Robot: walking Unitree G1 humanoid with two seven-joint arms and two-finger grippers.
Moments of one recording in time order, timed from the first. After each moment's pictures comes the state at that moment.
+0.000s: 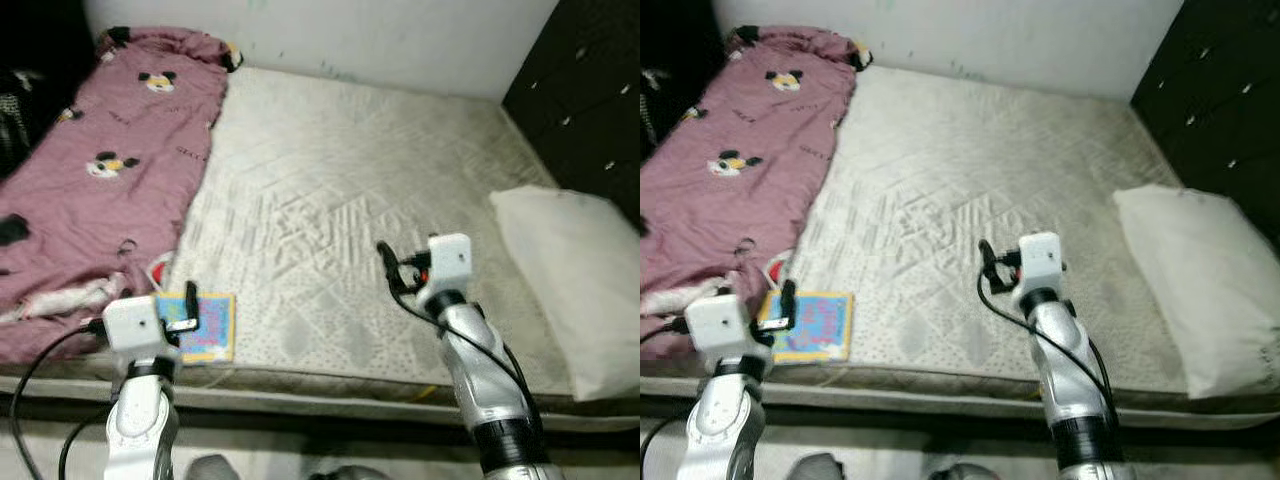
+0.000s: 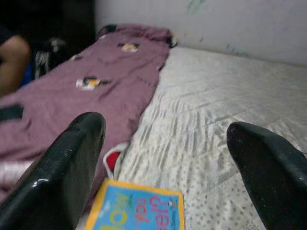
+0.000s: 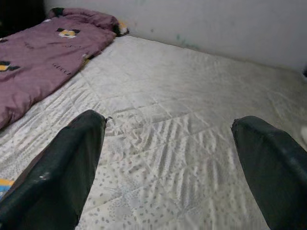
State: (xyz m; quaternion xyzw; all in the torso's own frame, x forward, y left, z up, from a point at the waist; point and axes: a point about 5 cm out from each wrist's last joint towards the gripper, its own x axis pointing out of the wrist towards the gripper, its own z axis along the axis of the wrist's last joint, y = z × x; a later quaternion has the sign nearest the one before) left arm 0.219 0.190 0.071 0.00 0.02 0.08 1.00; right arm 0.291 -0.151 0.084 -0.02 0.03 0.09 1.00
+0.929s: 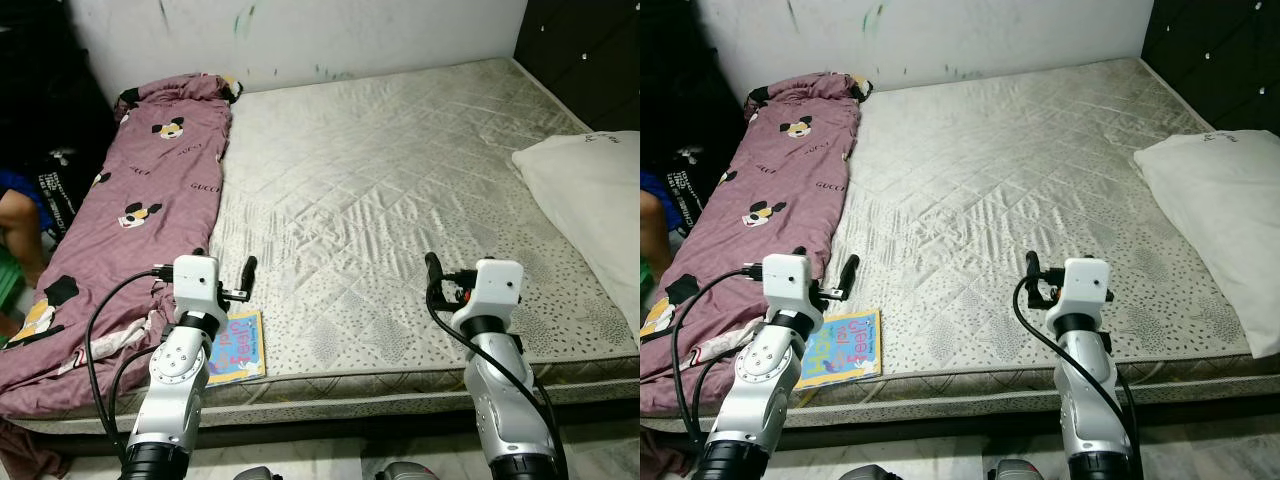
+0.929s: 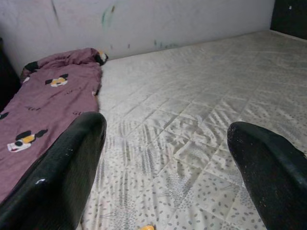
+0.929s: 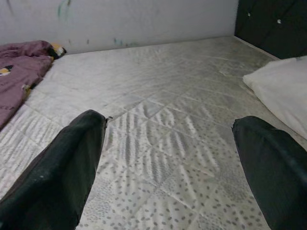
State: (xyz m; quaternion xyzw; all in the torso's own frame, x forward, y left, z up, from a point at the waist) left arm 0.271 0.158 0.070 0.02 0.03 -0.06 1.00; right arm 0.264 -0.184 0.076 -0.01 0.02 -0.04 1.00
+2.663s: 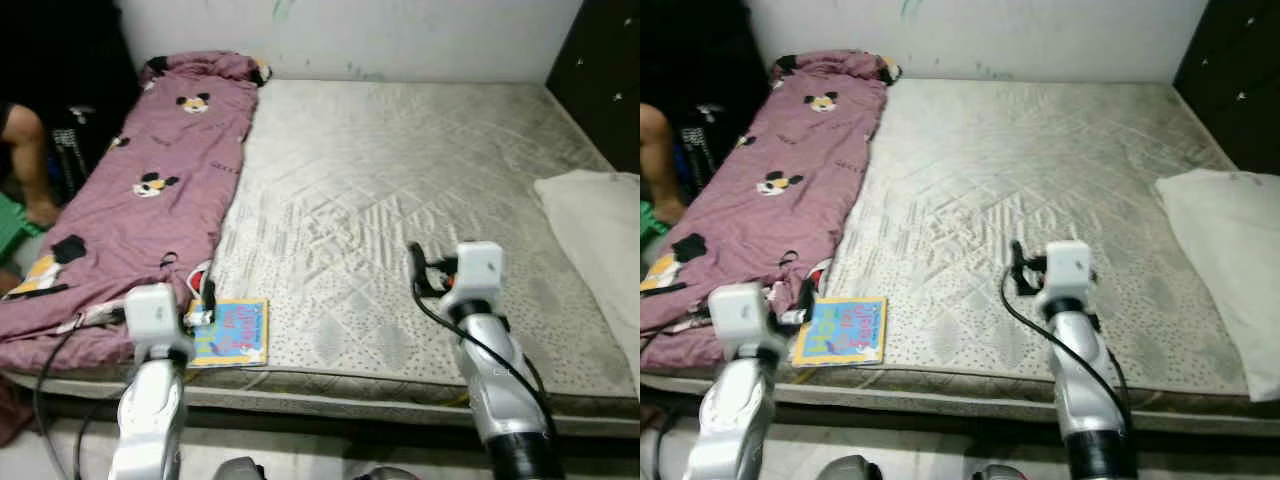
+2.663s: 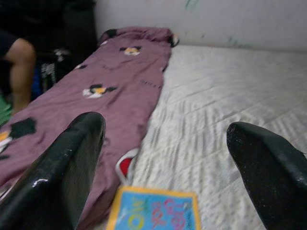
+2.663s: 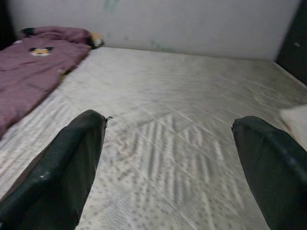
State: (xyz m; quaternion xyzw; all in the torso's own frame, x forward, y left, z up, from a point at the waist) left arm 0.239 0.175 0.068 -0.02 0.04 0.04 1.00; right arm 0.280 -0.181 0.084 -0.03 0.02 -0.01 1.00
